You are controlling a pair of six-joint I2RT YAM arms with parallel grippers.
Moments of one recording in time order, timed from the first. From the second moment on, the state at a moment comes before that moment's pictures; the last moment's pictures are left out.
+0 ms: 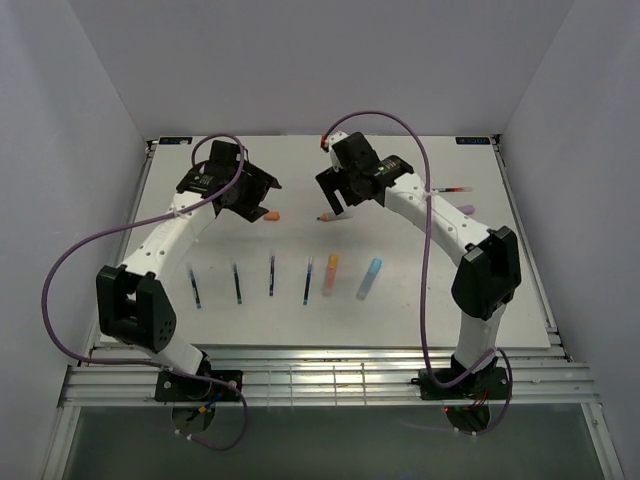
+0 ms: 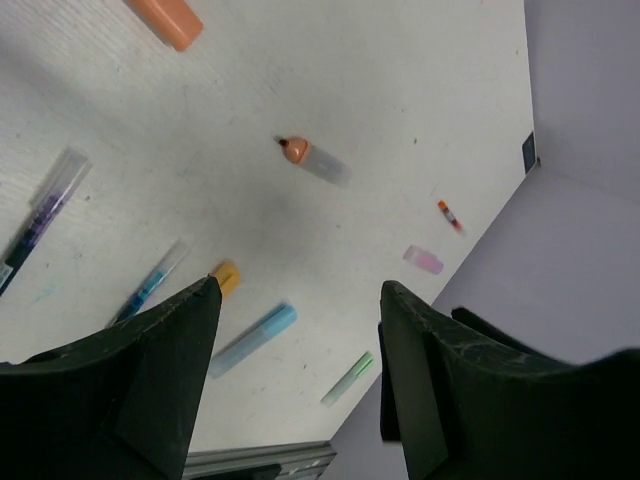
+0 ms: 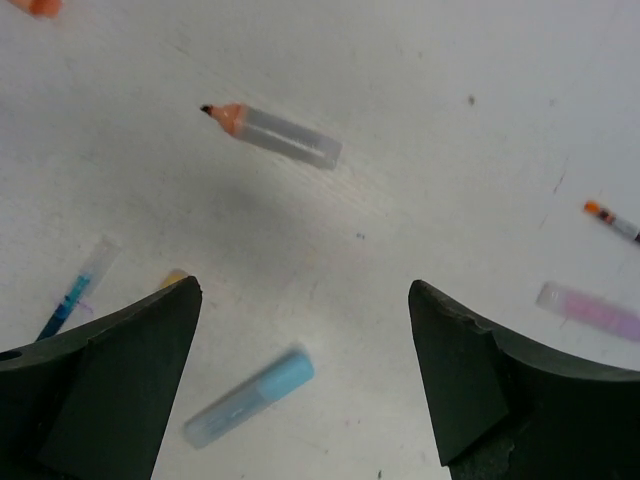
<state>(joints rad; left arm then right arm) -0.28 1.61 1.42 -0.67 0.05 -1.25 0.67 1.83 1.71 -0.66 0.18 -0.12</state>
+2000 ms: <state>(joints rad) -0.47 1.20 1.11 -0.74 0.15 -1.08 0.74 1.75 1.09 -0.73 0.08 0.89</state>
